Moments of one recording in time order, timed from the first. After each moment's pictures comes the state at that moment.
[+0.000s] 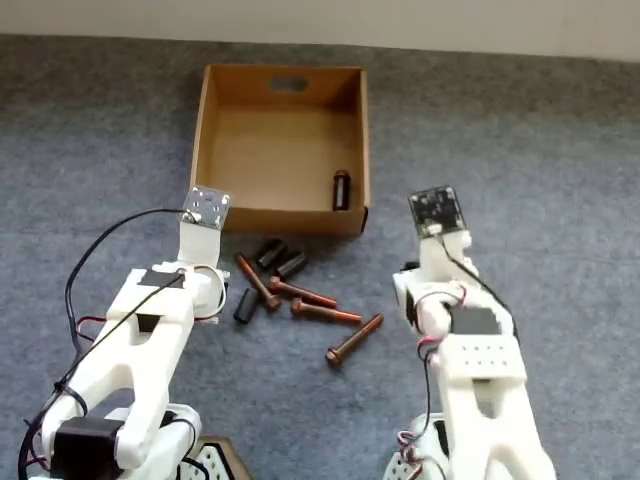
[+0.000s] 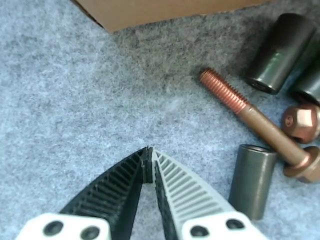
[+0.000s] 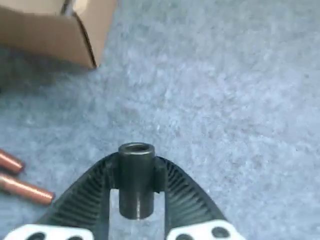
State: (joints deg) left arm -2.6 -23.3 64.5 35.4 -7.3; right arm -7.1 -49.8 69.0 37.5 11.8
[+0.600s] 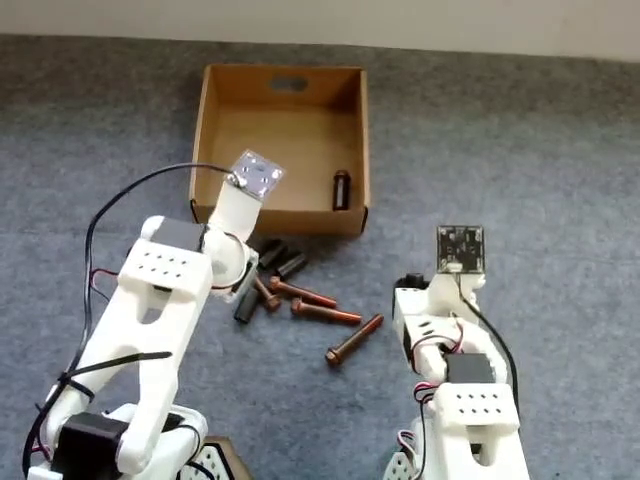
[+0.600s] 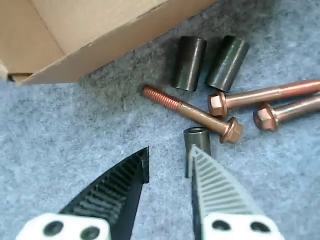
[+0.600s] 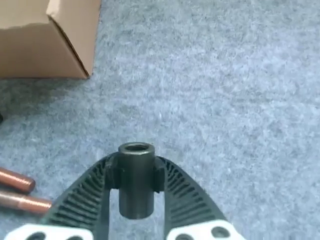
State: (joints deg) left arm 5.9 -22.7 40.0 65.5 -15.8; right arm -7.1 -64.4 85.4 29.8 -1.5
